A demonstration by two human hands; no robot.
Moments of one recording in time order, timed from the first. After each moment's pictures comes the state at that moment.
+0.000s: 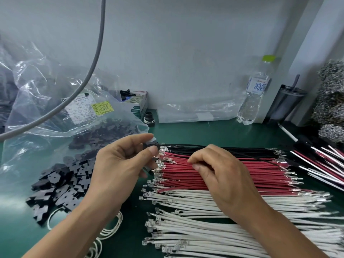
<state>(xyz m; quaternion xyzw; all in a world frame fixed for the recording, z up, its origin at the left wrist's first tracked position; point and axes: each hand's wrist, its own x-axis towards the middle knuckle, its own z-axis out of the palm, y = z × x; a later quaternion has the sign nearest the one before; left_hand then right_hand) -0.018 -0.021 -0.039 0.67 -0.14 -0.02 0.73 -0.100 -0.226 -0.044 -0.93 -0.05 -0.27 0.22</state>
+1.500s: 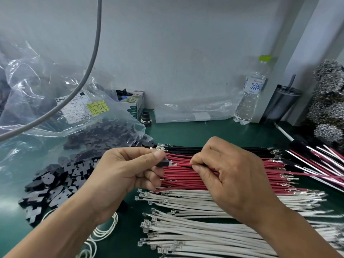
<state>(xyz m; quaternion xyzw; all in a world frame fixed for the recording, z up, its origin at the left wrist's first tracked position) -0.019 -0.015 -0.032 0.60 -0.17 -0.23 0.75 -0.115 -0.223 -0.015 -0.94 -0.08 -0.32 0.12</state>
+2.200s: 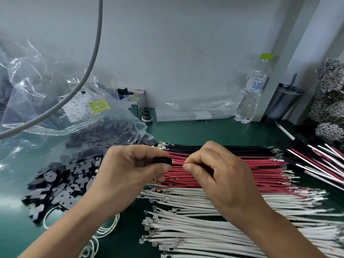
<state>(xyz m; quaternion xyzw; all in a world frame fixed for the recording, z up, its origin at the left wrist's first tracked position) -0.027 -0.020 -0.034 0.71 -0.25 -0.06 0.65 -0.109 -0.215 -0.034 -0.92 -0.06 -0.31 0.23</state>
